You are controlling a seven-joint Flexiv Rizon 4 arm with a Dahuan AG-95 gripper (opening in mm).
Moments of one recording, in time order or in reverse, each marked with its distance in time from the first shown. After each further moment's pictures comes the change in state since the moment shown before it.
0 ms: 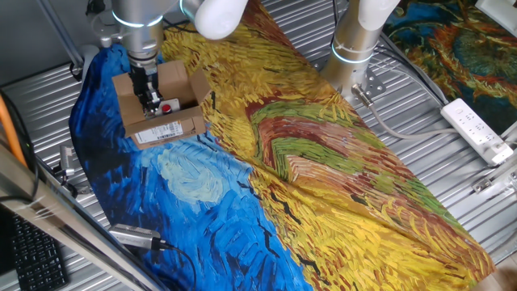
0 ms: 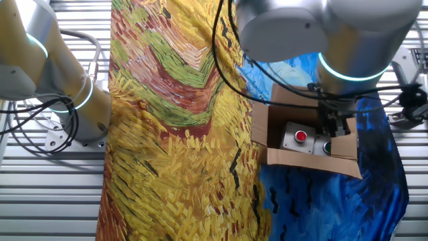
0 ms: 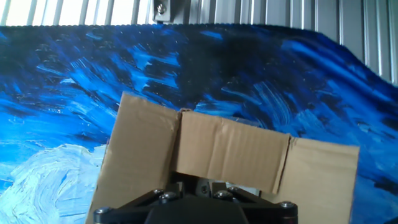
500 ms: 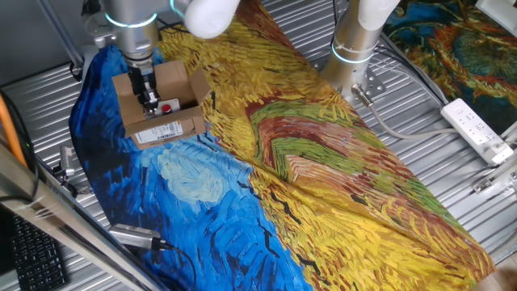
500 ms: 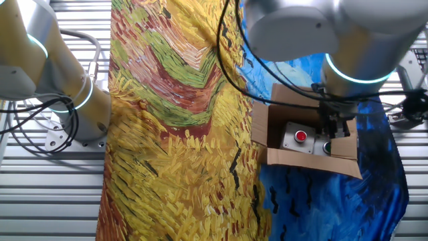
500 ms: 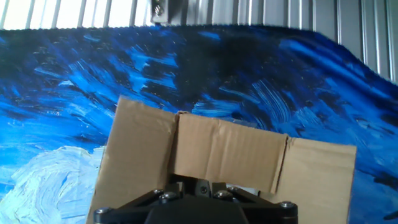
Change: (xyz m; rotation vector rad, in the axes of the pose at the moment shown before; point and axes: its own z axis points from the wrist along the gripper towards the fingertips) arm 0.004 -0.007 0.006 -0.010 0.060 0.060
